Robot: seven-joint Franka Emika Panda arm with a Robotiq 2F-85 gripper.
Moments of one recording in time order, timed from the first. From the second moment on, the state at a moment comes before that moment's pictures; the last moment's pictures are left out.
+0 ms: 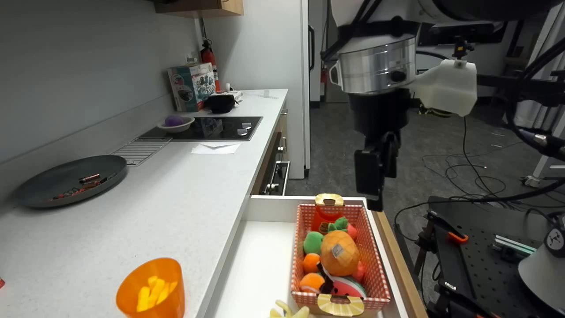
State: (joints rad) arm 0.08 -0.34 0.22 -2.50 0.08 2.00 0.44
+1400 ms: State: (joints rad) arm 0.06 -0.22 0.06 -2.65 -0.02 2.01 0.07
